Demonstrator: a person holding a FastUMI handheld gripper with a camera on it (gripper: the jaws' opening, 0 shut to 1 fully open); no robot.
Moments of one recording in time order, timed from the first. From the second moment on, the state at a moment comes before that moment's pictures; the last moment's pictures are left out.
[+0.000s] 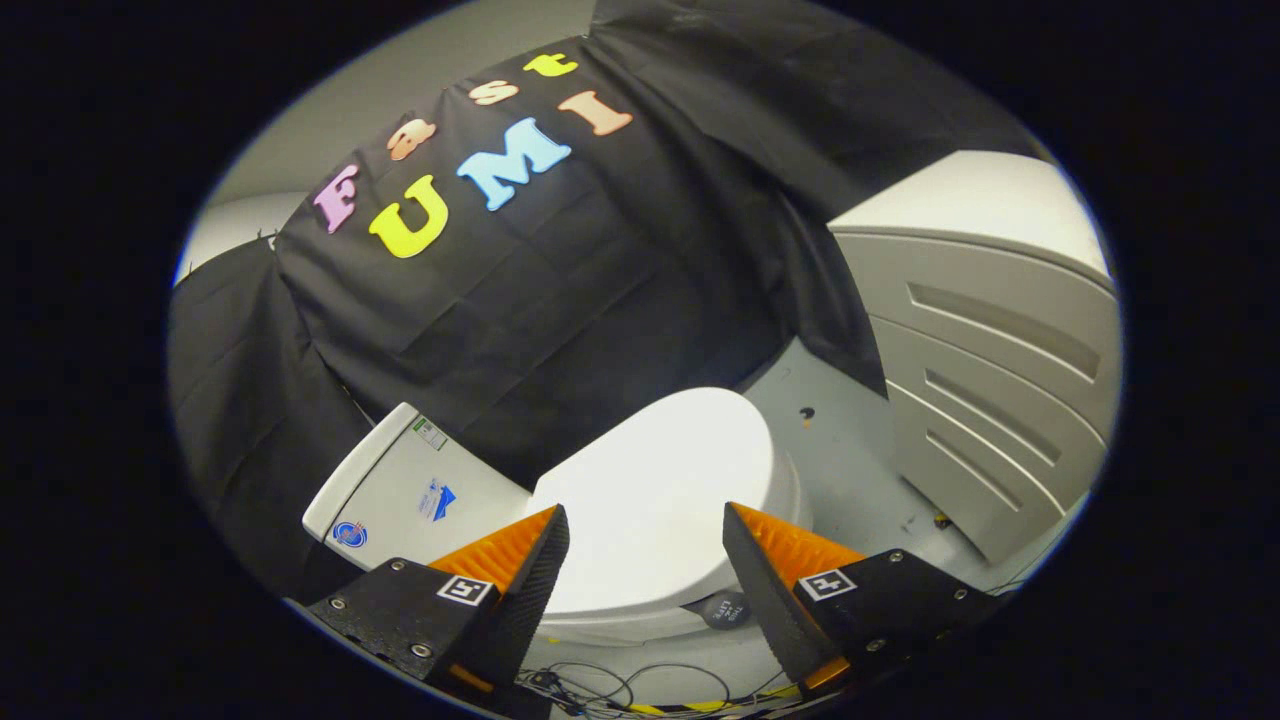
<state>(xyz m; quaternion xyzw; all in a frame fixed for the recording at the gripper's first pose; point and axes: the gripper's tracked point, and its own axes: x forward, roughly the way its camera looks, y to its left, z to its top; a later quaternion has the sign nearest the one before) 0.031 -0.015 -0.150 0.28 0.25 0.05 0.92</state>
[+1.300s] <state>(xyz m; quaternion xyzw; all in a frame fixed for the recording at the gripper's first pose) 0.003 0.013 -0.298 0.55 0.42 0.08 0.72</state>
